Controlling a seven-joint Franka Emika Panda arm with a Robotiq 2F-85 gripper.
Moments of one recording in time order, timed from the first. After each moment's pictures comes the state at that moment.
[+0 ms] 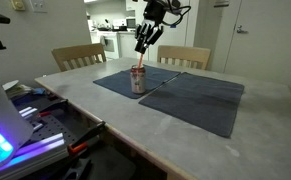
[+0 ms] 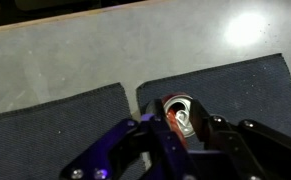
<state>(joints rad) -0.12 0.19 -0.13 -2.07 0.11 1.82 -0.11</state>
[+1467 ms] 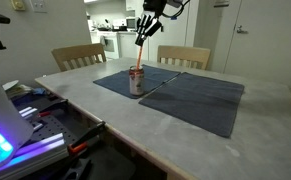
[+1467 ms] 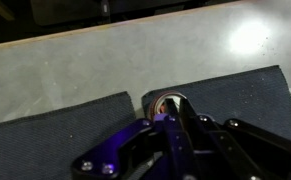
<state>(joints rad) -0.12 0.16 -0.13 -2.03 0.07 1.72 -0.09</state>
